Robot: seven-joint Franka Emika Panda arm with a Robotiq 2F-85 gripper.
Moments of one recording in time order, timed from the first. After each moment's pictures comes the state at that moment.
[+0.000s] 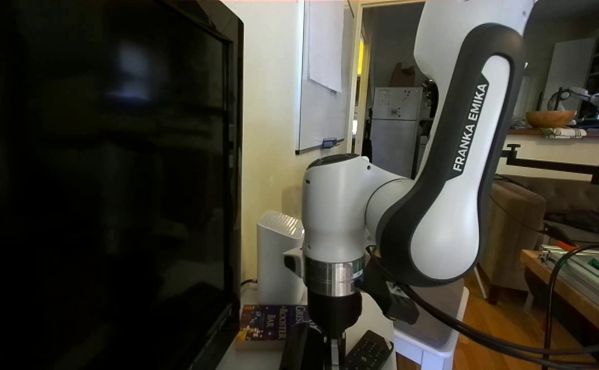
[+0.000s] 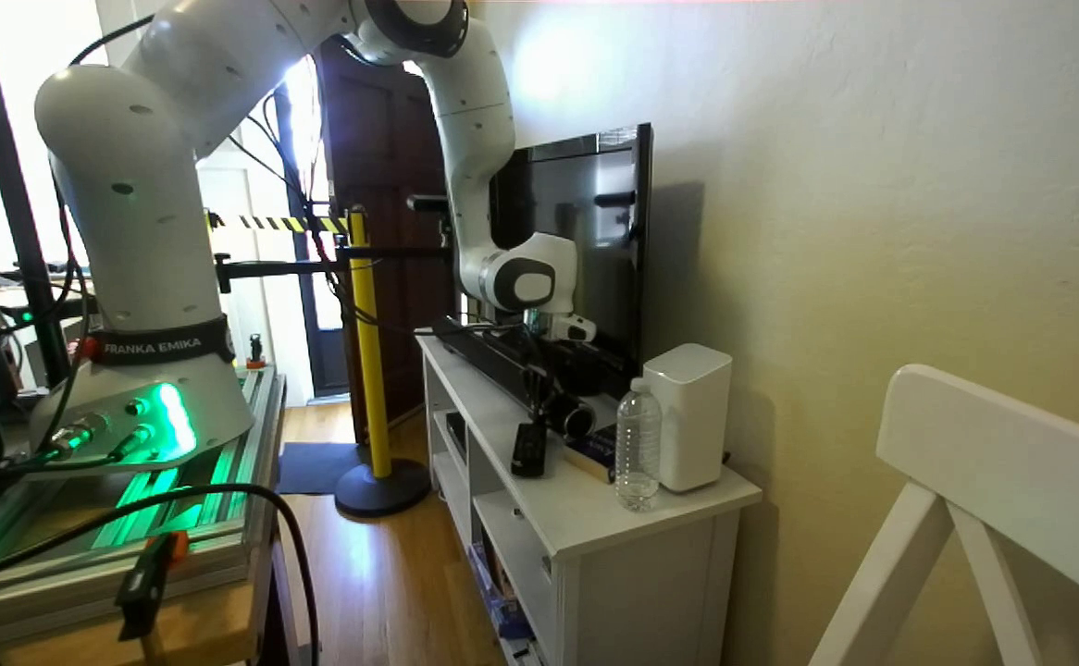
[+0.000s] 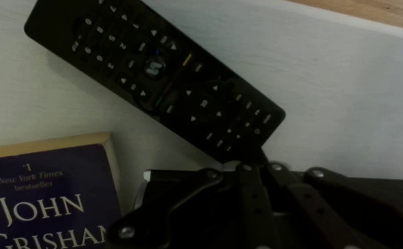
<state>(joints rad) 0.11 0.78 0.06 -2.10 -0.06 2.84 0.06</state>
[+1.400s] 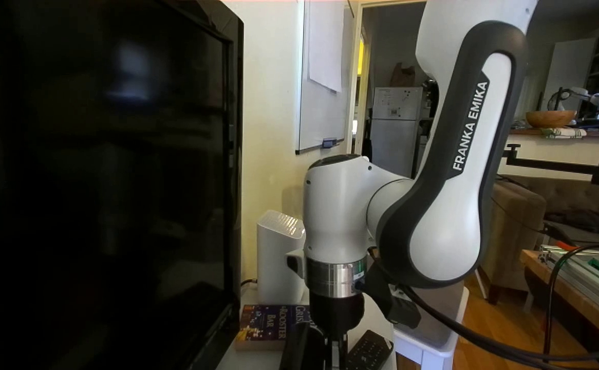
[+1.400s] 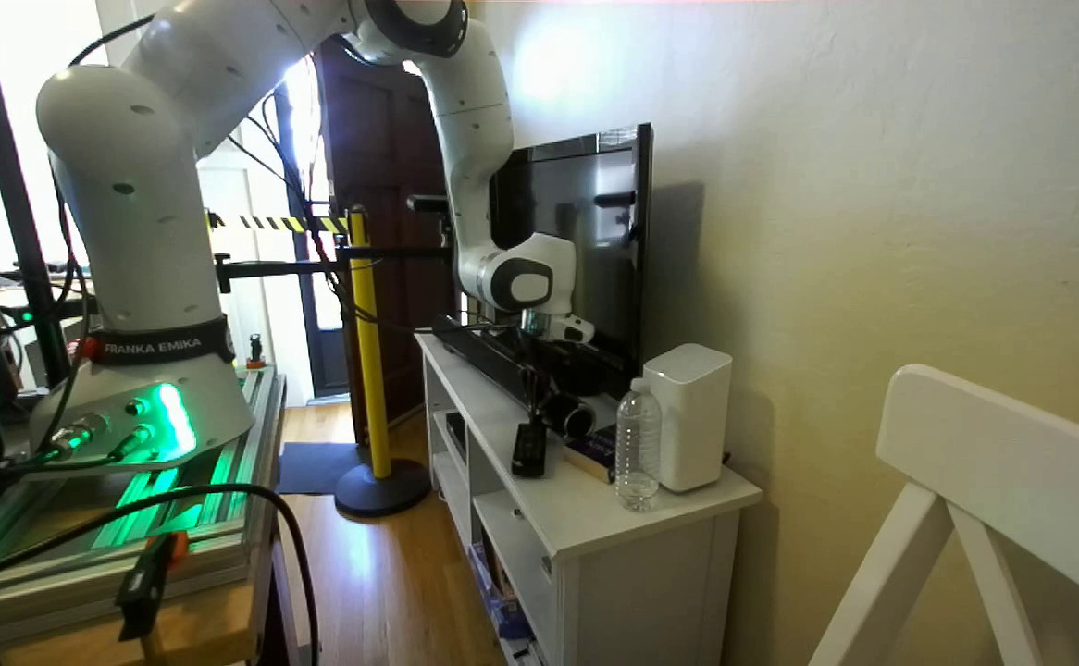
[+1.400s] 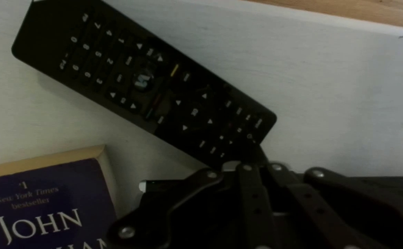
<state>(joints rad) 0.12 0.78 0.06 -2.10 -0.02 2.84 0.08</state>
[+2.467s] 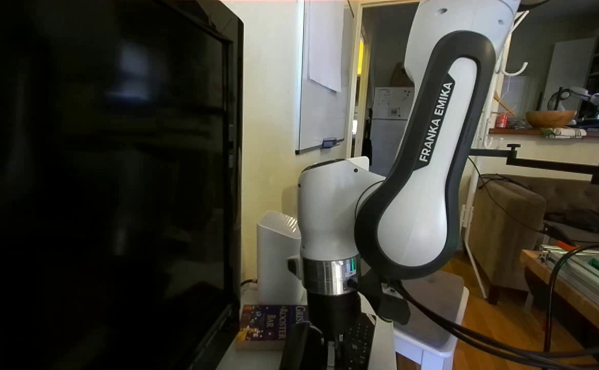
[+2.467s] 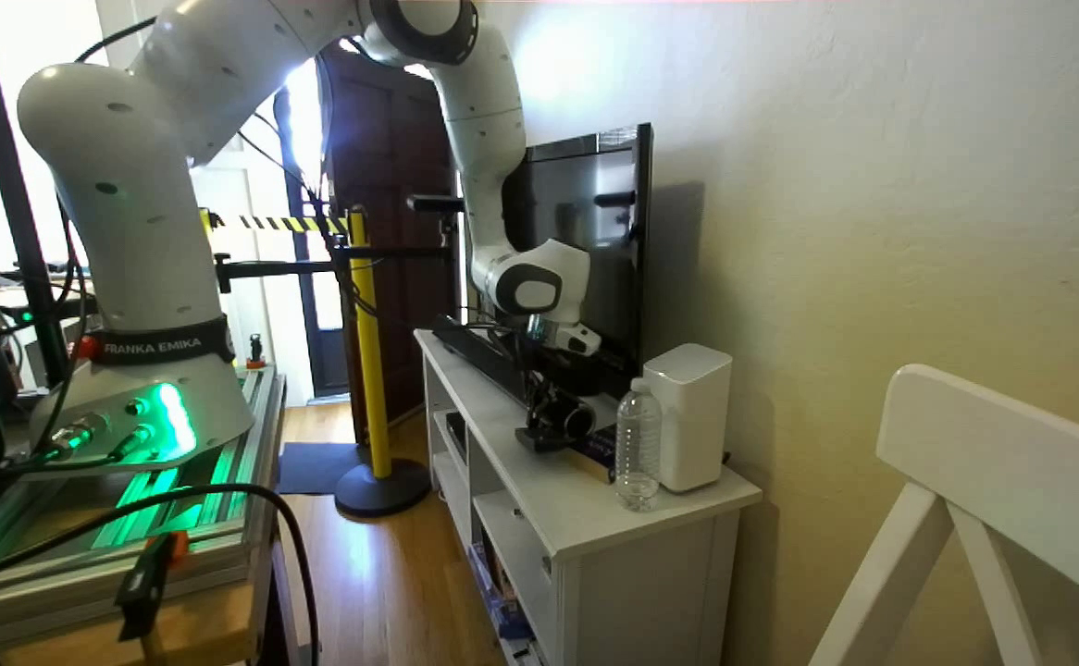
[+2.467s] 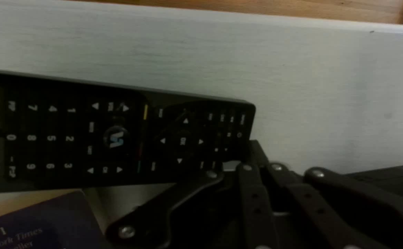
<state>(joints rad) 0.00 0.81 0.16 -2.06 0.06 2.77 0.06</state>
